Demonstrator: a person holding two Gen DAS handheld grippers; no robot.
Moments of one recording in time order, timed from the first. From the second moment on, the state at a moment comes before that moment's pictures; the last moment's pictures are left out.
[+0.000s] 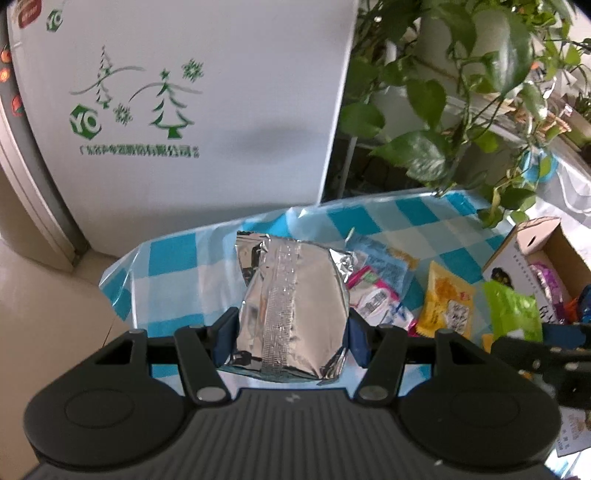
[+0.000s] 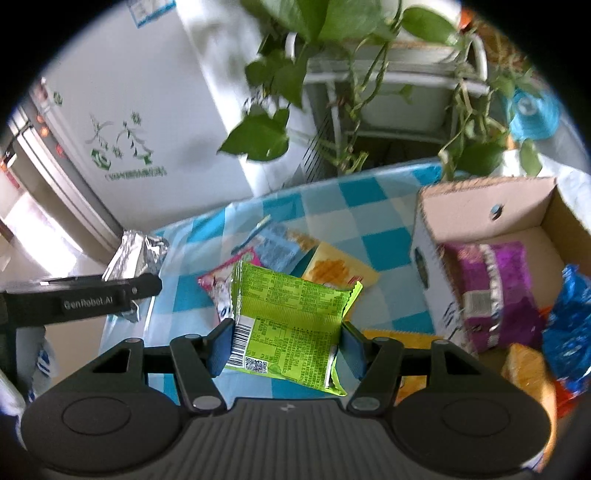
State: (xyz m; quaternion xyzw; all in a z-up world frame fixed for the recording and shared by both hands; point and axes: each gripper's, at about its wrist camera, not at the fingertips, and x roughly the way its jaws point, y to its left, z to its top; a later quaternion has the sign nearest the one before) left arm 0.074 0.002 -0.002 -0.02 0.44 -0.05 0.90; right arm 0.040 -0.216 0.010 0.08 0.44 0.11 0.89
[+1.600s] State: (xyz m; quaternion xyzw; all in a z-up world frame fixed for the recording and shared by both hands) left arm 0.018 -0.200 0.020 -0.06 0.40 -0.29 0.87; right arm 0.013 -0.396 0.080 0.15 0.34 -0.01 0.93
